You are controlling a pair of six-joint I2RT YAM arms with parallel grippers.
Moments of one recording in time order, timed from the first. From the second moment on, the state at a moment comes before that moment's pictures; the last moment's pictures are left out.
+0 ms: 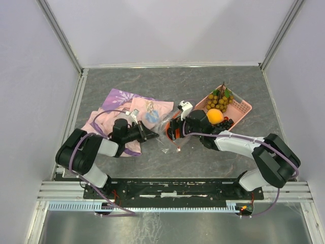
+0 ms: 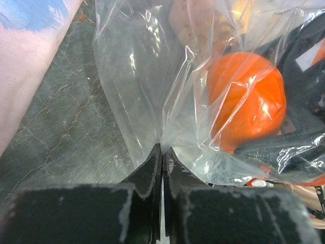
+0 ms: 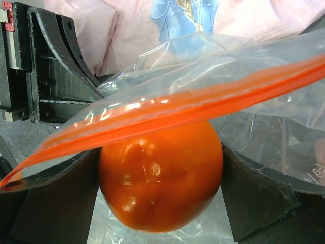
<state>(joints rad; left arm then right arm) -0.36 1.59 0.33 0.87 0.64 -0.85 0.73 1.48 0.69 0.32 -0.16 0.33</state>
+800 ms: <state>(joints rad) -0.39 1.30 0.40 0.44 0.48 -0.68 0.70 1.38 0.66 0.32 -0.11 0.46</state>
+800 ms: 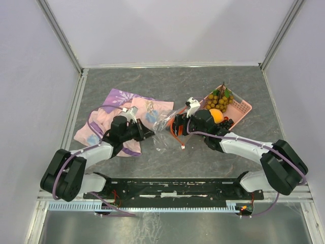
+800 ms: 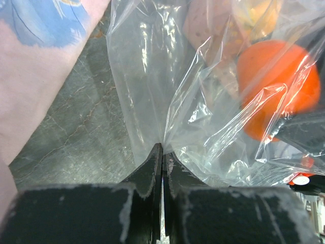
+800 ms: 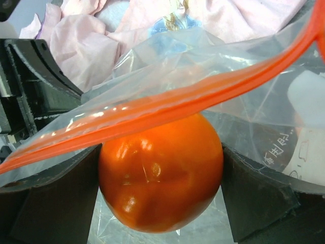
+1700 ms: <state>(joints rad) -0.43 1.07 0.47 0.14 0.30 -0.48 0.65 1.49 0.48 0.77 -0.09 0.97</state>
